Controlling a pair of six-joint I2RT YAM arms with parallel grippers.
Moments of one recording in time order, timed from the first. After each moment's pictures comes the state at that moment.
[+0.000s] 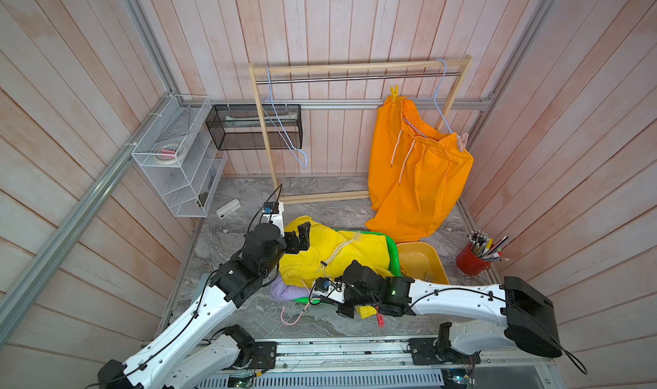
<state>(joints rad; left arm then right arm) -0.63 0.90 0.84 -0.33 -0.23 -0.42 1.22 1.35 0.75 -0.07 -0.17 -0.19</state>
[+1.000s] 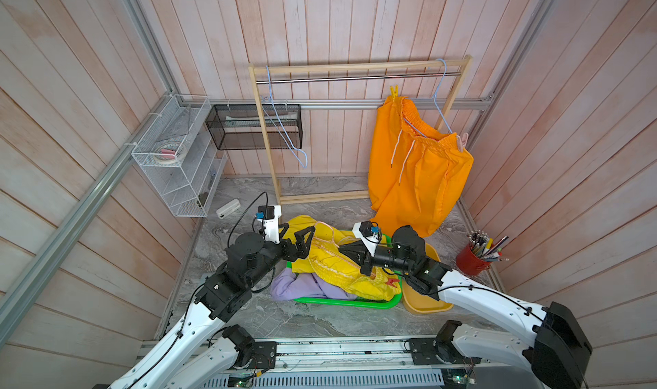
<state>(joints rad) -0.63 0.77 0.80 -0.24 0.01 -0.44 0.77 1.14 0.67 0.27 -0.51 0.09</state>
